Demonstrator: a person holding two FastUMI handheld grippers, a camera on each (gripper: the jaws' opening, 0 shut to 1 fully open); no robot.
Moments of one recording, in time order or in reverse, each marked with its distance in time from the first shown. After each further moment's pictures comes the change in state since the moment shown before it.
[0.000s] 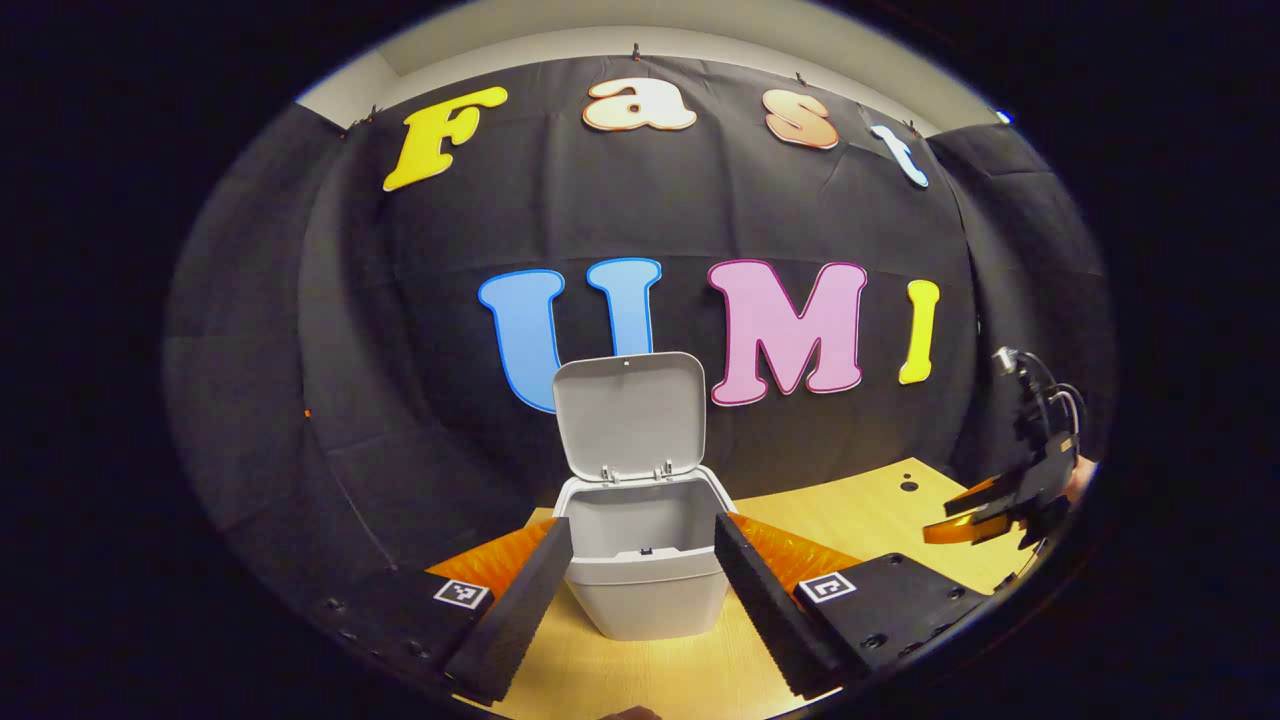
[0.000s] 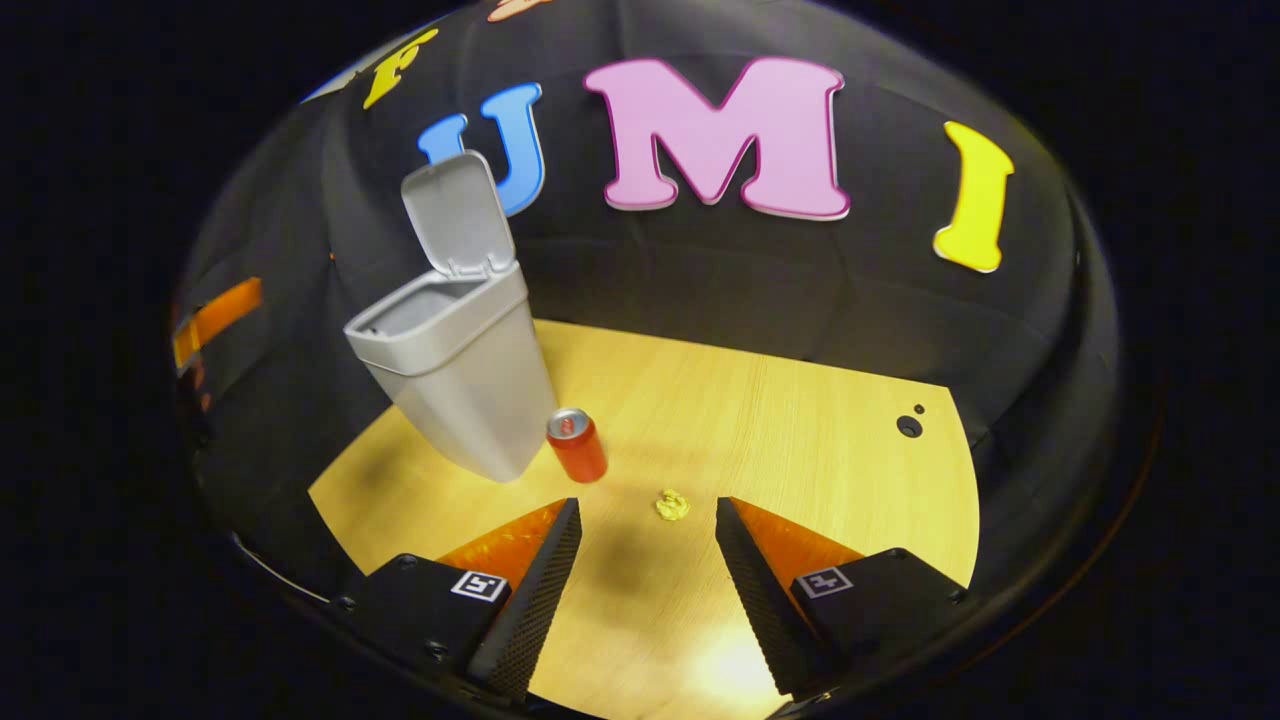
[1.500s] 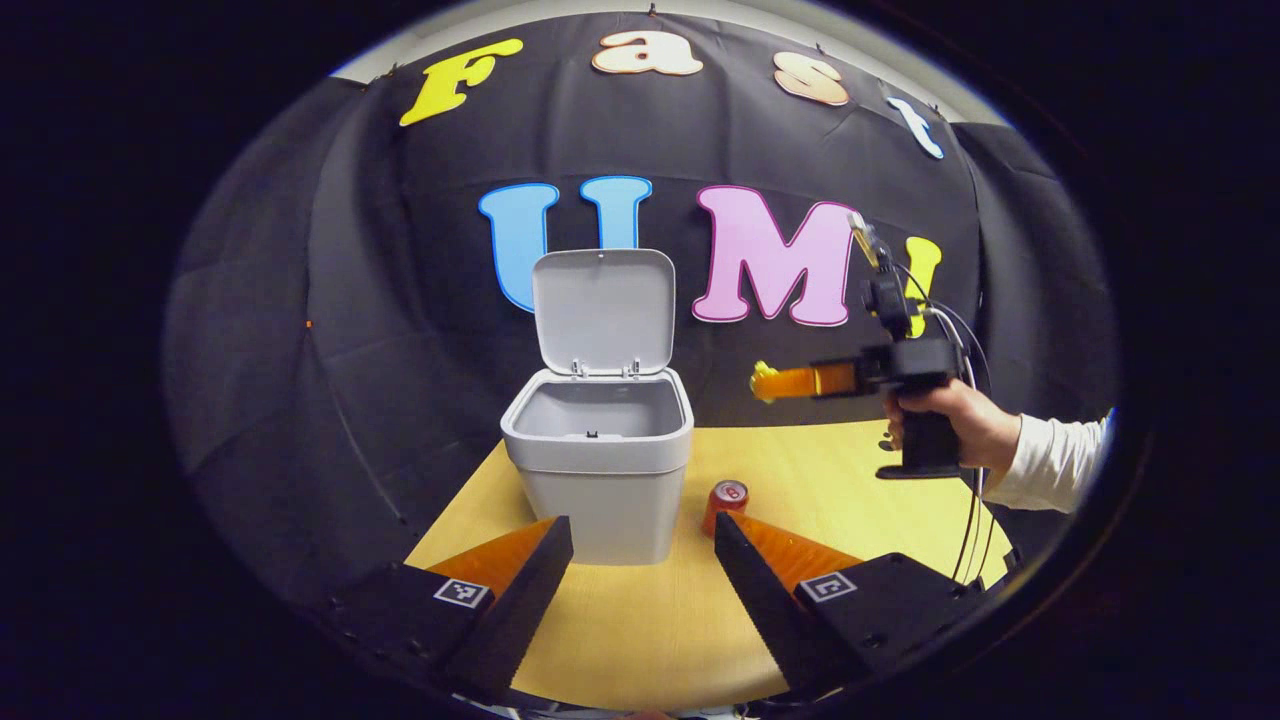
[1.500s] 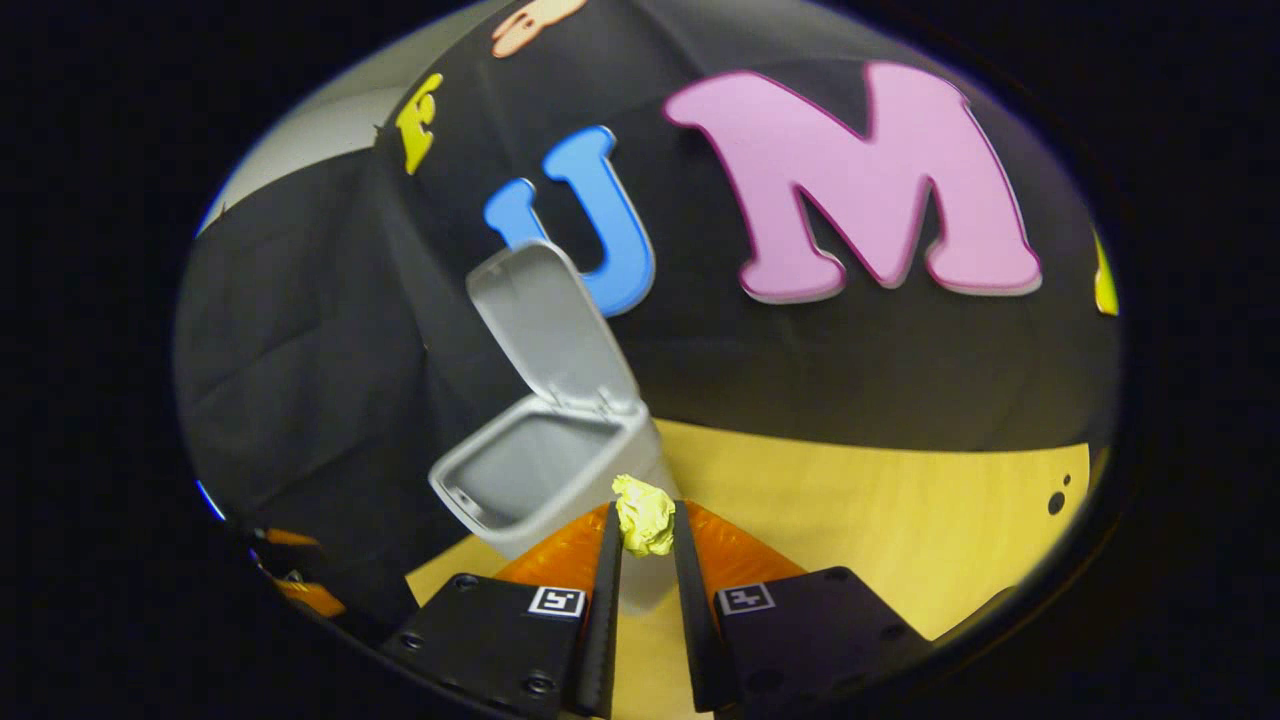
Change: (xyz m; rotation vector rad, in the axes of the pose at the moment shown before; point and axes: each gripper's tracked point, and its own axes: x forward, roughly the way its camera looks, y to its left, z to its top) left arm -0.023 -0.055 -0.088 -0.097 0.222 -0.030; right arm 0.074 0.127 0.183 0.090 -0.298 0.397
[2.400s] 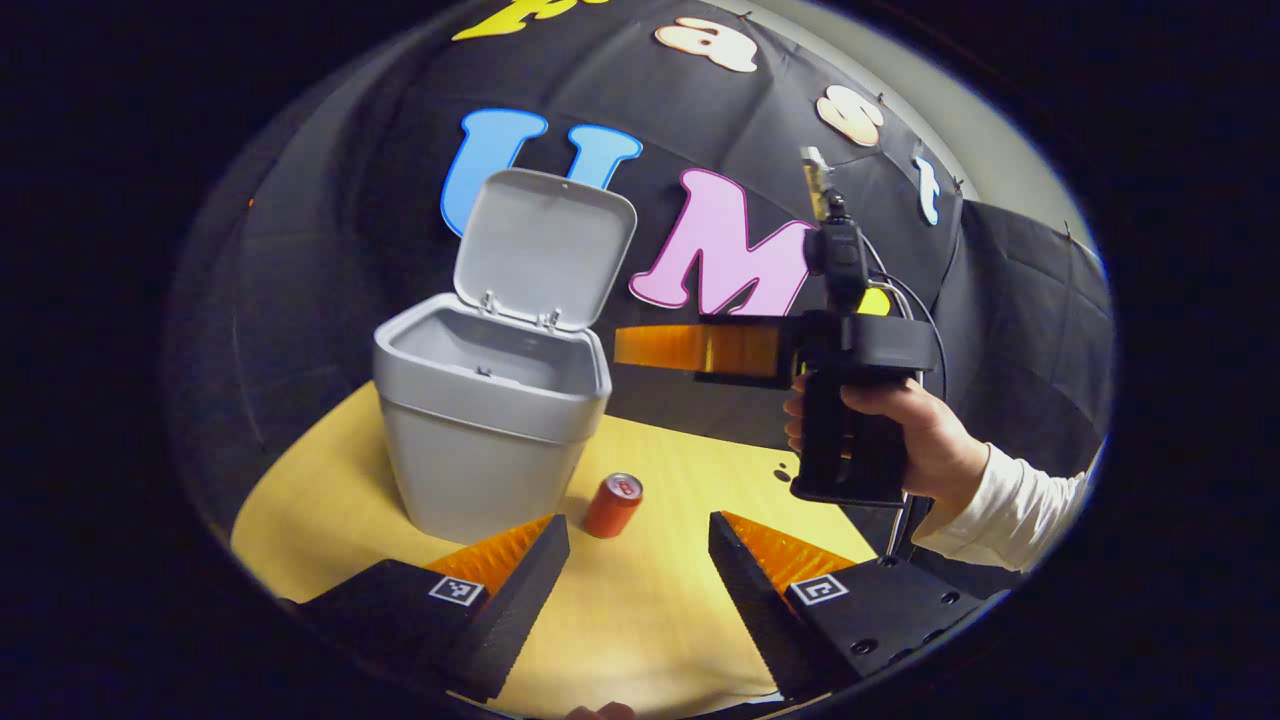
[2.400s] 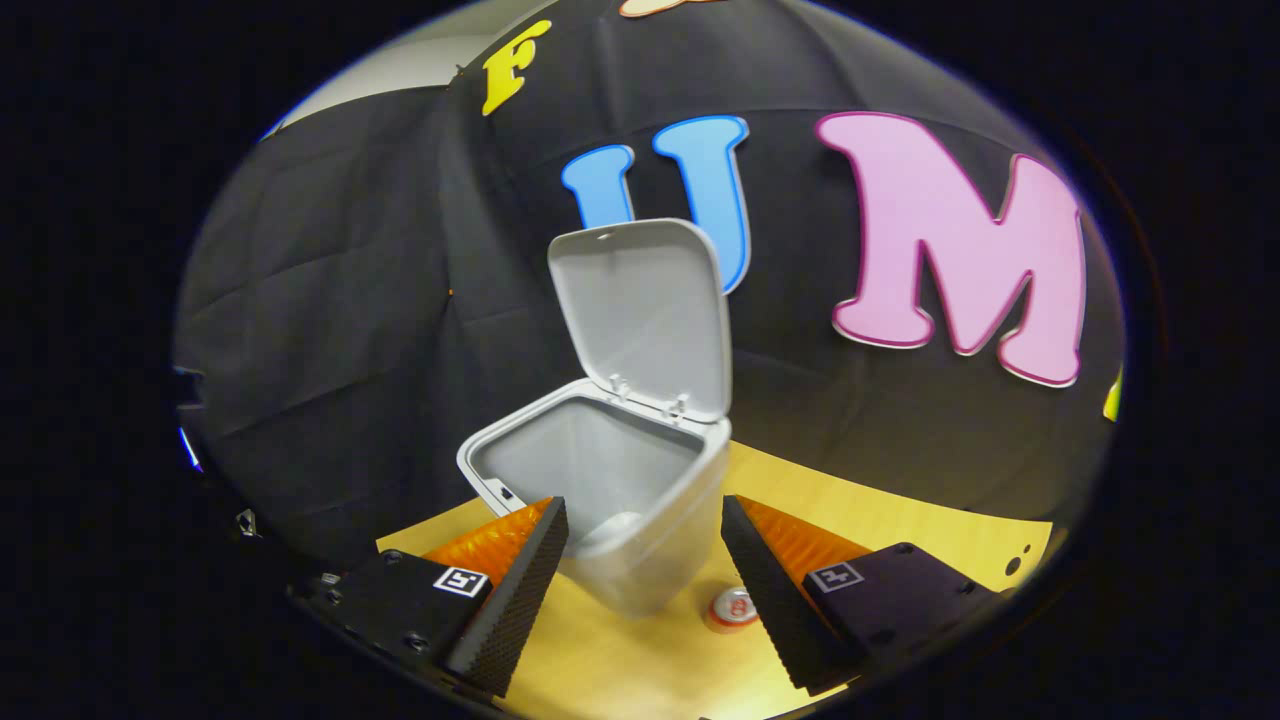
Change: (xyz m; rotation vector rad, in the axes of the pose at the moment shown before) left arm 0.063 -0.065 -0.036 -0.296 0.044 -0.290; right arm -0.014 0.020 -0.021 -0.221 0.086 -0.055
